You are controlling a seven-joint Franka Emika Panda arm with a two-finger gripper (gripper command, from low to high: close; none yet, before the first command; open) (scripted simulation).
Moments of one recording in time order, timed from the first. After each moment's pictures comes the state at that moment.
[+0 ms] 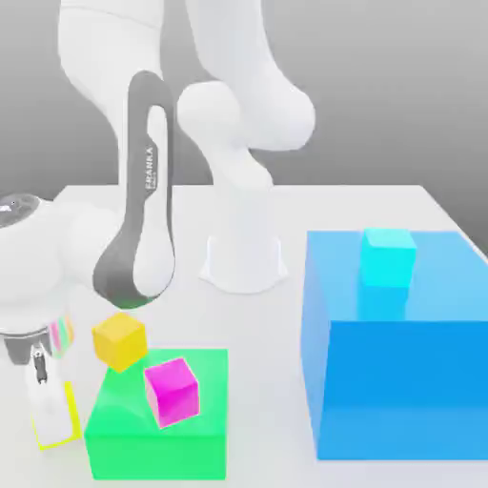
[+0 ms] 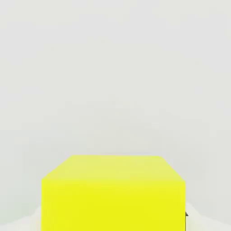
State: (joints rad) arm -0.40 0.30 -0.13 -2.45 0.10 2.75 1.29
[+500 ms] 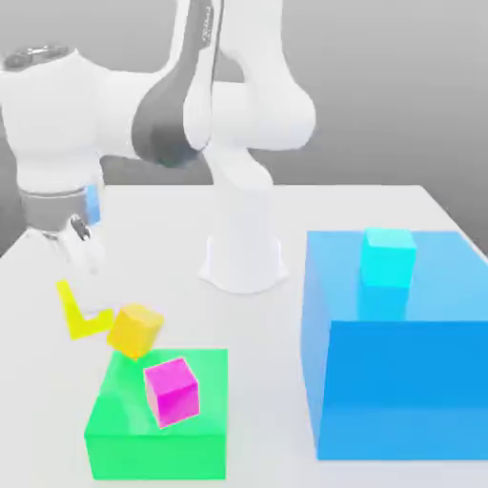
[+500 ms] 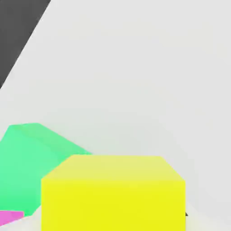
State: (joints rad) arm -0.36 -0.25 -0.11 -2.67 -0.03 2.42 1.37
